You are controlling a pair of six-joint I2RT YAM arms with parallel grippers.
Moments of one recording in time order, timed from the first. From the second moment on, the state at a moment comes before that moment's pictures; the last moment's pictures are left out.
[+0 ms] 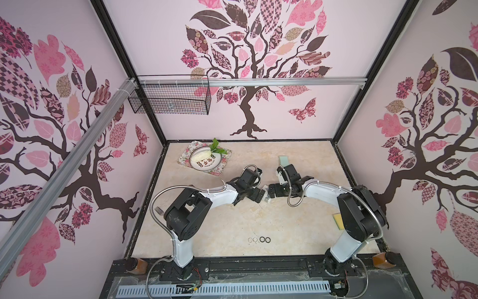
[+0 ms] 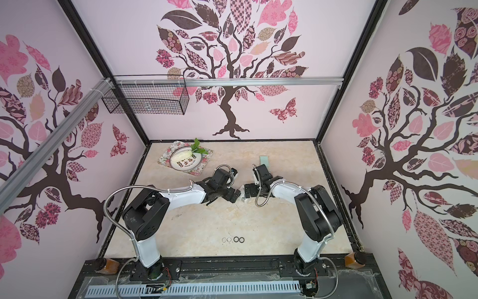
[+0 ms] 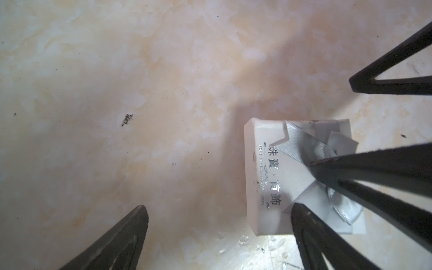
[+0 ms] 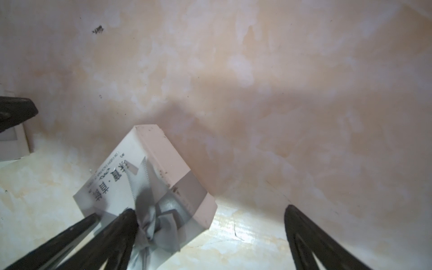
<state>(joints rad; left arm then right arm) -0.72 1.87 1.11 -0.12 -0.01 -0.08 0.45 1.70 0.97 -0.31 -0.08 0.31</state>
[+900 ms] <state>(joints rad) -0.73 0.84 0.56 -0.29 0.01 -0.16 0.55 1.68 1.07 -0.37 -0.08 -0.06</state>
